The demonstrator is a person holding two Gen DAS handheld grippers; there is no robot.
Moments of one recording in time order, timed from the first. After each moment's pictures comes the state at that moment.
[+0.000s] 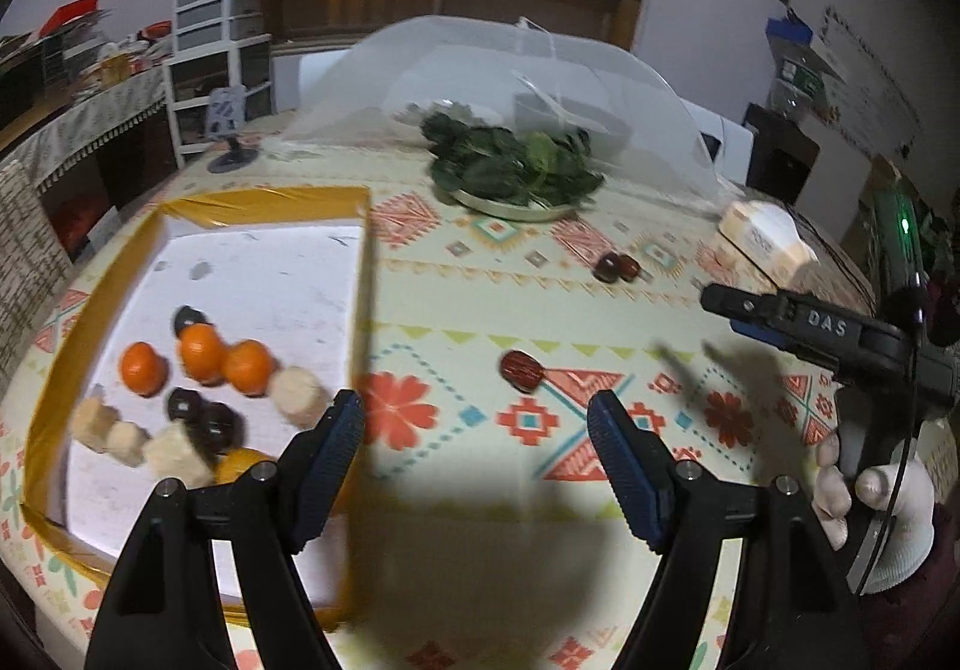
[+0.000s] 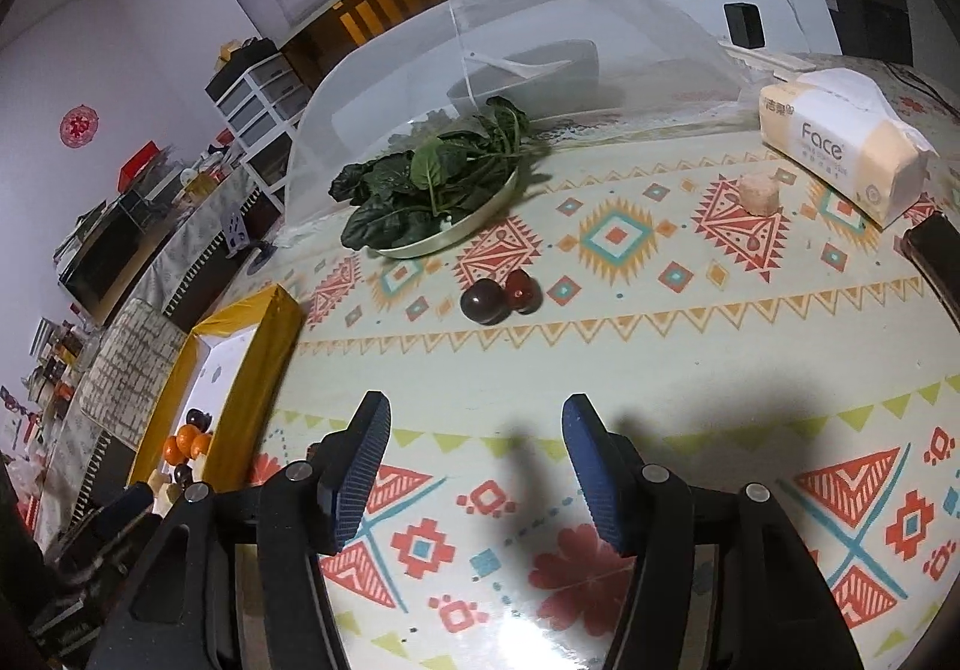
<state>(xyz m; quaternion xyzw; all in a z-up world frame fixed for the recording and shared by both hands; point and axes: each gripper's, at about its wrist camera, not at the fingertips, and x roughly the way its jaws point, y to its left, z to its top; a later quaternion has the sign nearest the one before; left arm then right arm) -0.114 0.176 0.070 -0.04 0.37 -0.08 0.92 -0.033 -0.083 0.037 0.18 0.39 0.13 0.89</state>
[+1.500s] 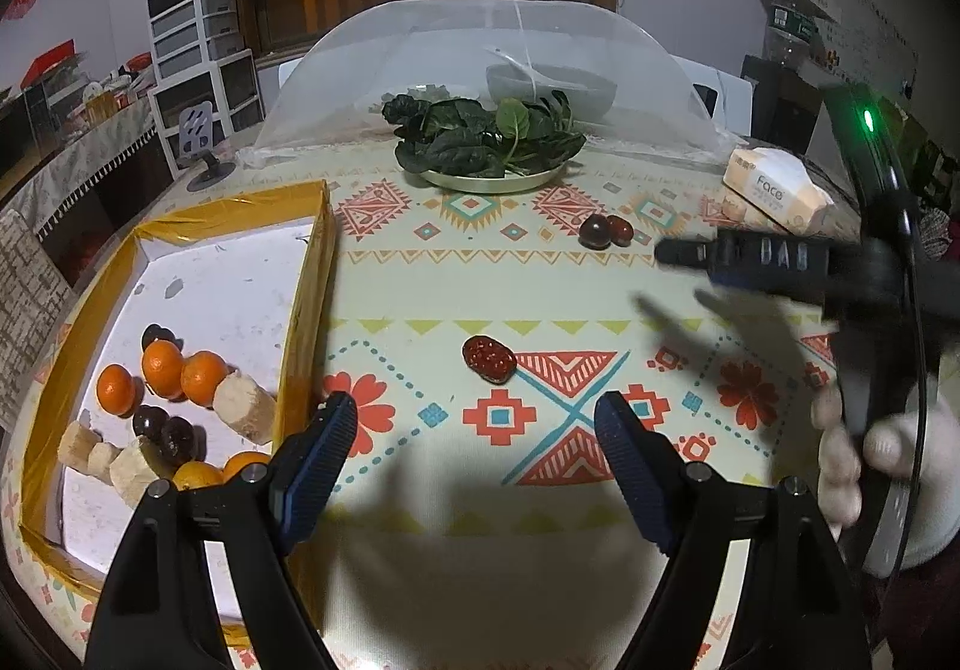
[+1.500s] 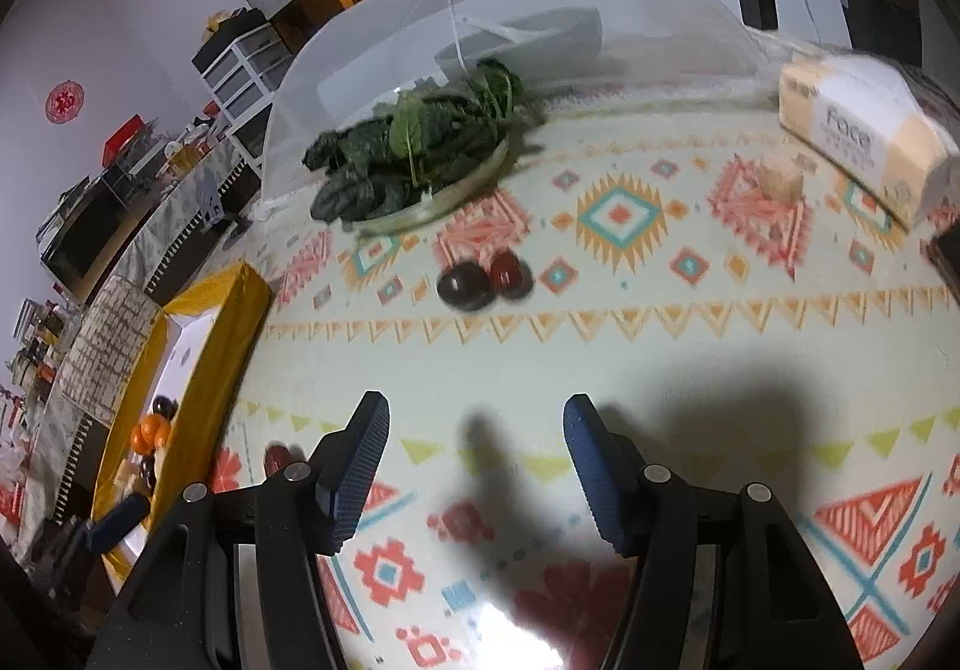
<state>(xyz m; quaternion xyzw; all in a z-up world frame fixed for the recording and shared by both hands) -0.103 0.141 0.054 0.02 0.38 -0.07 0.92 -0.001 -0.072 0.034 0.16 0.41 0.13 0.89</state>
